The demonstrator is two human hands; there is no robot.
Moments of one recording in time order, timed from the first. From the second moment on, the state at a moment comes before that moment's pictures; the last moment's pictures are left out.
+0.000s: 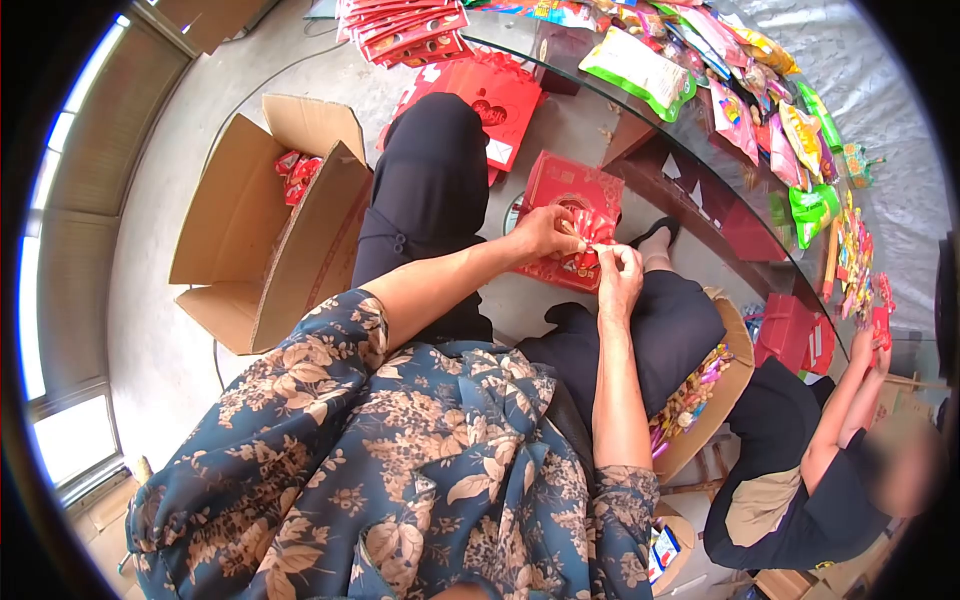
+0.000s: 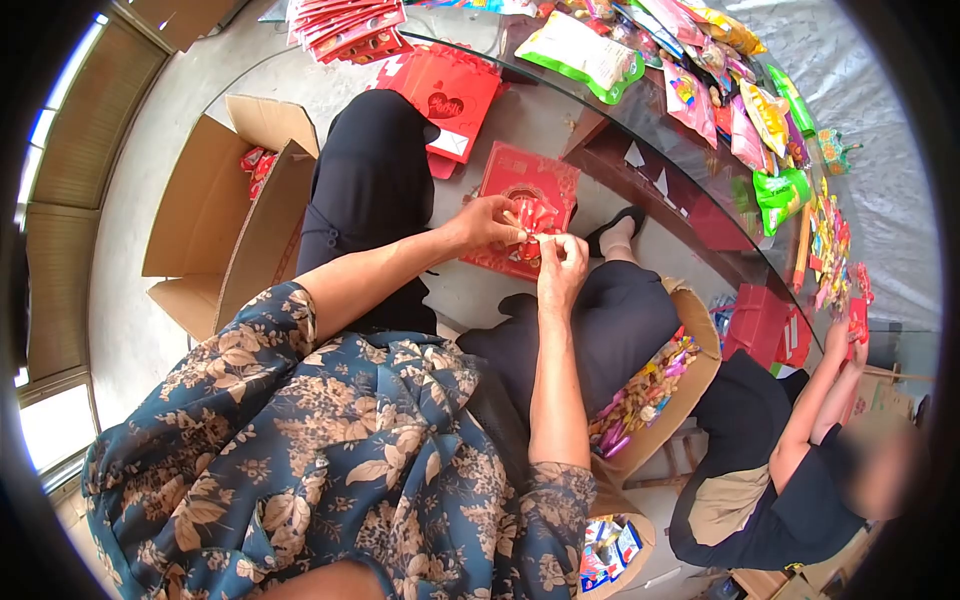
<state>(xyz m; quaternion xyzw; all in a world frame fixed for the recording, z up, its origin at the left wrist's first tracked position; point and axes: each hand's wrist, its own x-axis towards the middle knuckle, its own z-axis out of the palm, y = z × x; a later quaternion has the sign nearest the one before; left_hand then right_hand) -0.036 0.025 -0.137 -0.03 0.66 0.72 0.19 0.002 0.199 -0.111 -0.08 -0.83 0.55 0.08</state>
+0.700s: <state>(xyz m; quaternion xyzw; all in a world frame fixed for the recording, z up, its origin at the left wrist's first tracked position) -0.025 0.032 -0.107 0.04 0.81 0.58 -0.04 0.007 0.187 -0.089 0.04 -0.76 0.64 0.08</state>
